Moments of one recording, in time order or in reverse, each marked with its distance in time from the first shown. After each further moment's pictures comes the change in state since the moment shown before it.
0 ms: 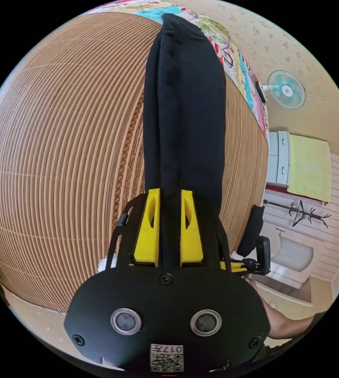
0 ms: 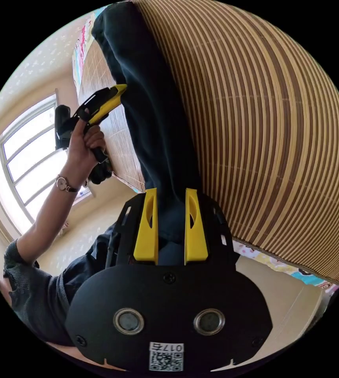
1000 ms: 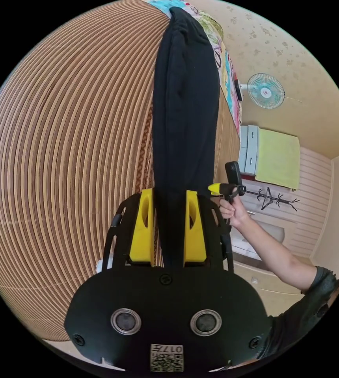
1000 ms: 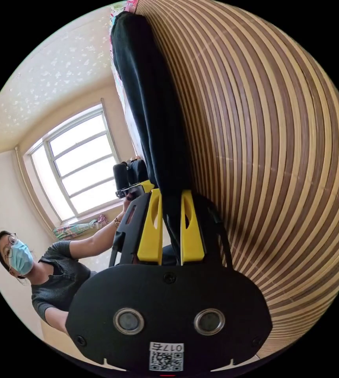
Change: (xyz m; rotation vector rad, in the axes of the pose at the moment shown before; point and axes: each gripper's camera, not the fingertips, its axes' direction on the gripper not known) left arm -0.004 0.076 0.032 -0.169 0.377 0.103; right arm 0.029 -0.129 -0.068 0.088 -0.369 -0.182
